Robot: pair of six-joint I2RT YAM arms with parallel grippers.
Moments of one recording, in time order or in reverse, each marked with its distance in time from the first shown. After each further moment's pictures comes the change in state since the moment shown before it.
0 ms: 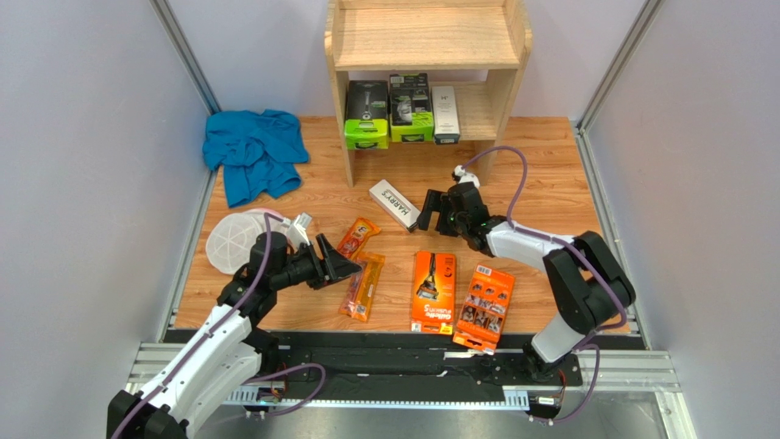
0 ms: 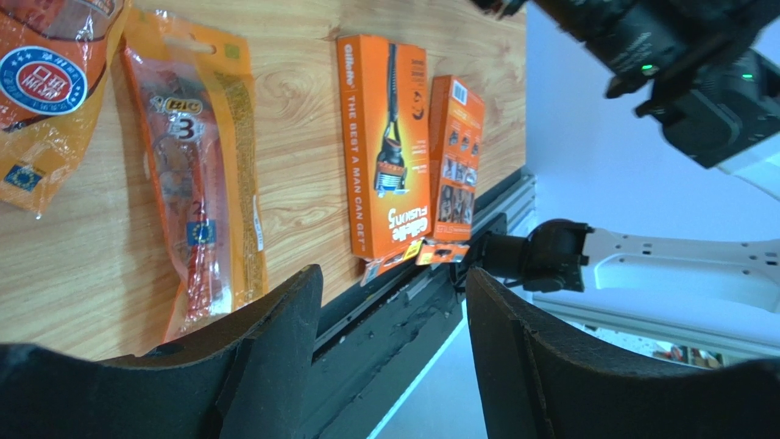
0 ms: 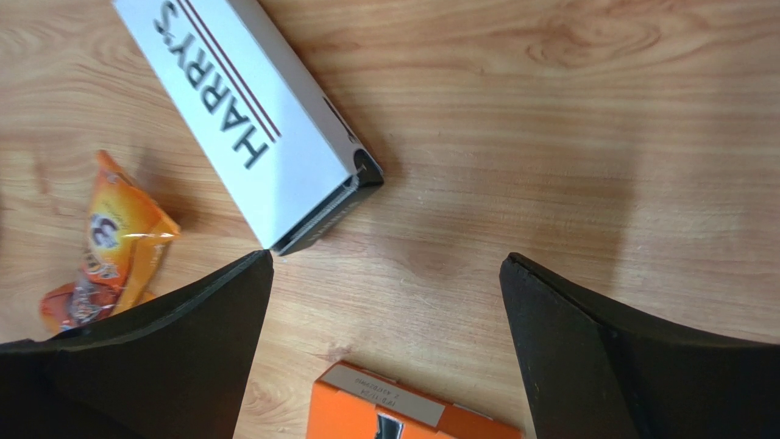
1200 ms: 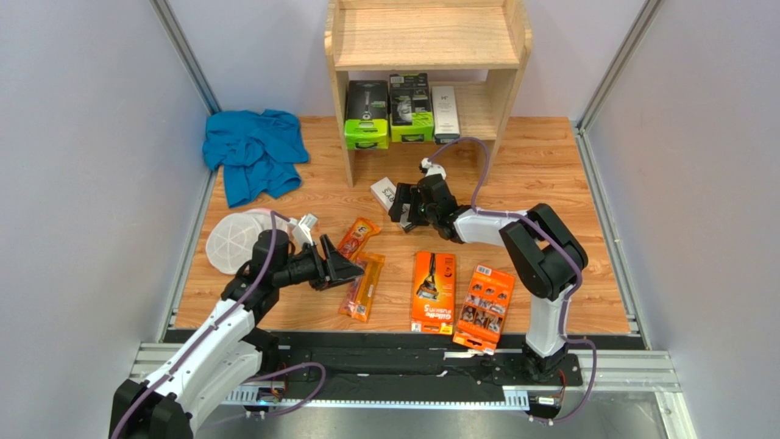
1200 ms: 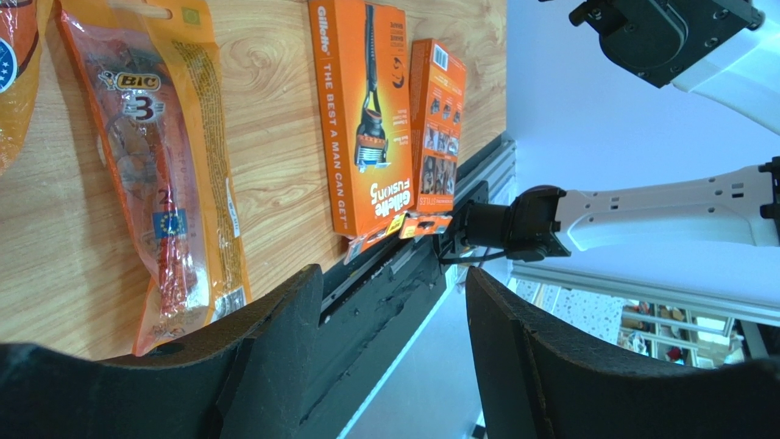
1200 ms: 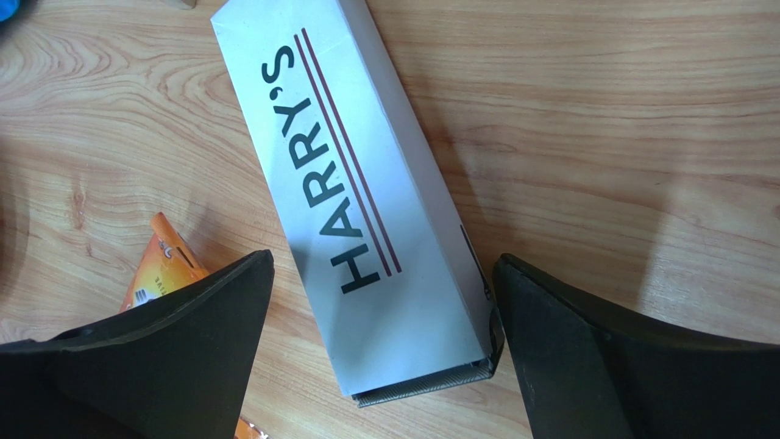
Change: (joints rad) left arm 0.033 0.058 -0.013 0.060 0.129 -0.002; right arm 0.082 0.307 0.219 0.136 -0.014 -0.021
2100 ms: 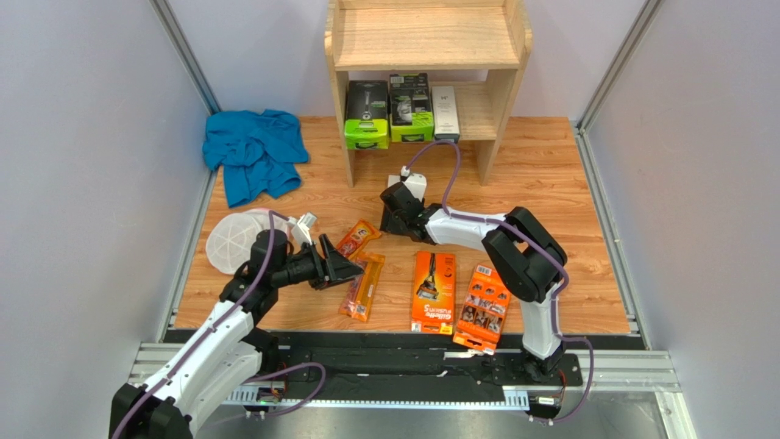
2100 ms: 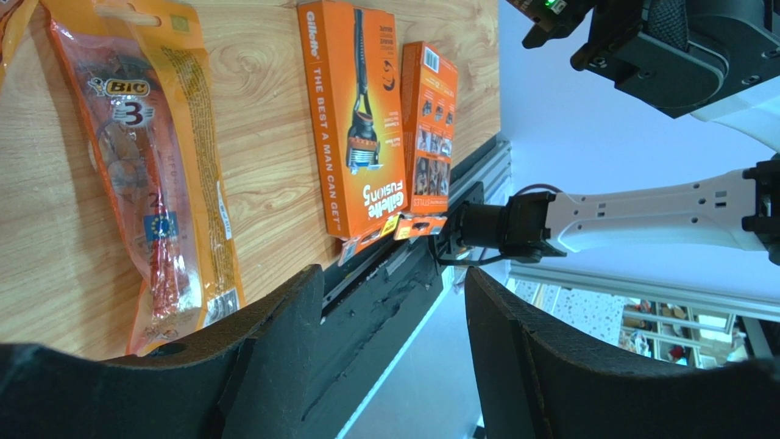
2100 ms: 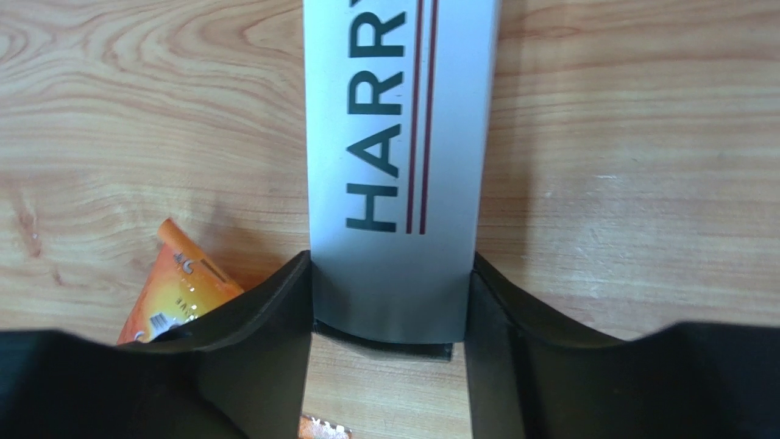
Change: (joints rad) left arm 0.000 -0.015 0.003 -0.001 0.004 -0.001; right arm 0.168 0.074 0.198 -0.349 0.276 0.186
